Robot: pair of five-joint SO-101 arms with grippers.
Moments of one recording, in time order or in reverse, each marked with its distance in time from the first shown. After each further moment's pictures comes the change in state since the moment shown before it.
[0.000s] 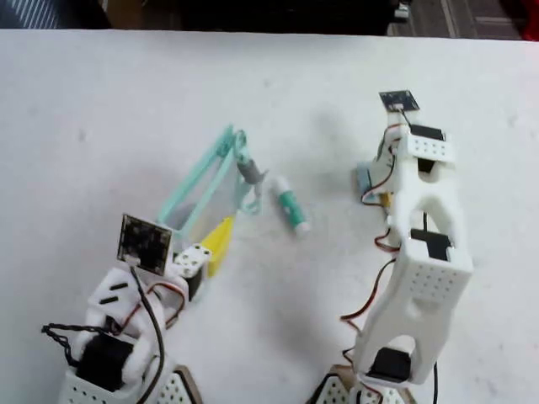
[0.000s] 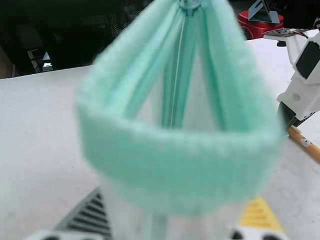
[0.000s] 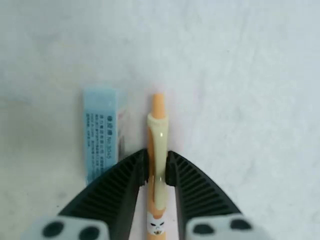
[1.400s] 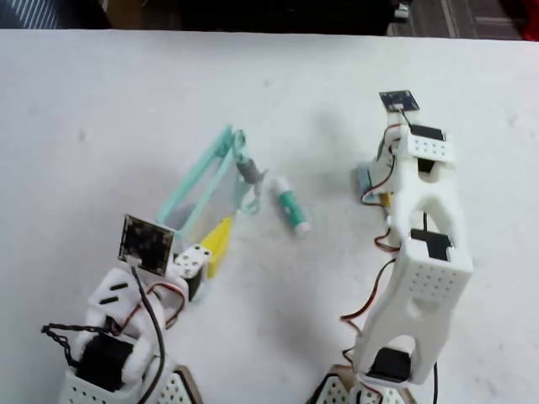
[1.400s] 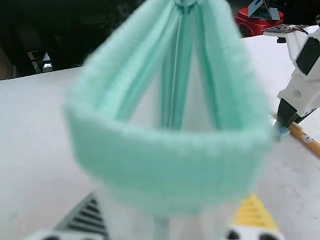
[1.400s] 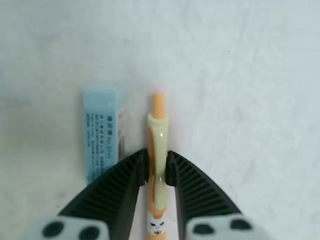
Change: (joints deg) left arm -0.1 0.0 0.0 0.3 -0.9; right arm 0.0 0.0 0.0 0.0 0.0
